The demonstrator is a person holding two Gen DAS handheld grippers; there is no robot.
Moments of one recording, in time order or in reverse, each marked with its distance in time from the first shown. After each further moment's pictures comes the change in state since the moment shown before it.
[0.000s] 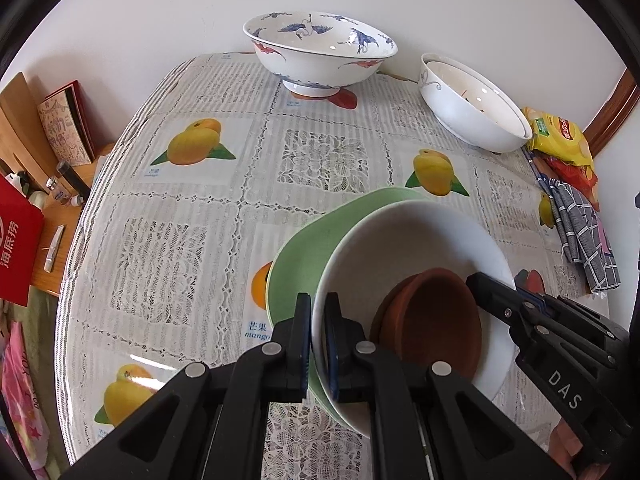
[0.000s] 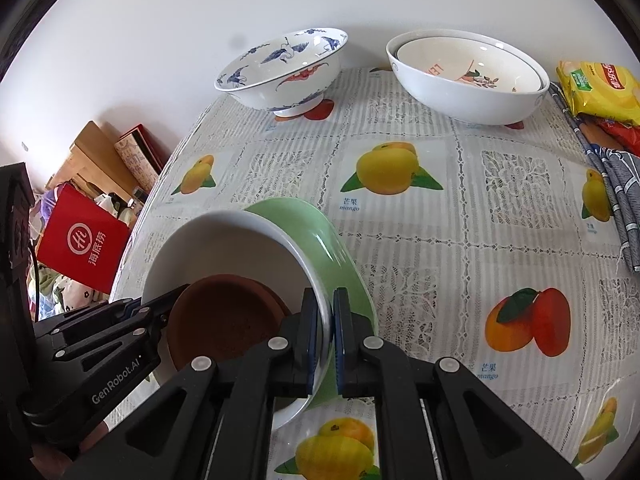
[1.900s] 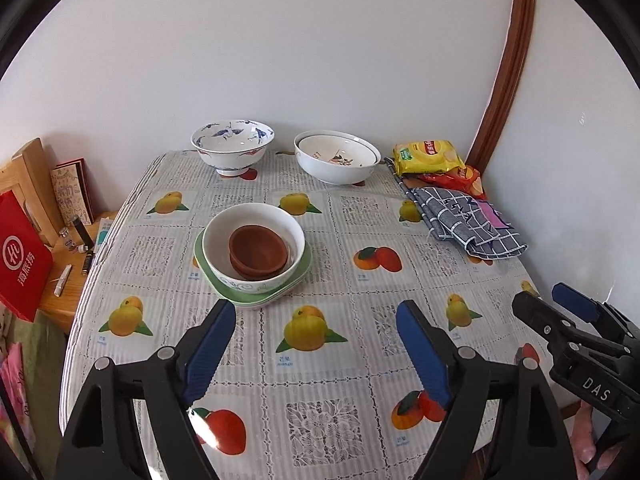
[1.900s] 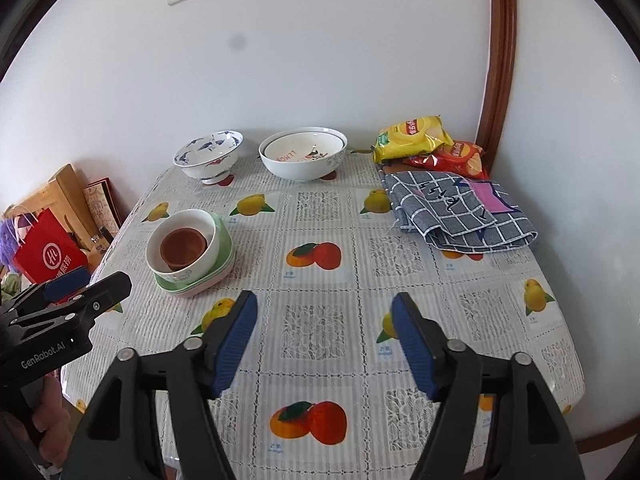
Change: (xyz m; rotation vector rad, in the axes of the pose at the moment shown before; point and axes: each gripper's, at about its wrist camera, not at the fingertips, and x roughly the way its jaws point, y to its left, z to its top) left arm -0.185 -0.096 -0.139 0.137 -0.332 -0.104; right arm -0.251 -0.056 -0.156 0.039 -0.338 -0.308
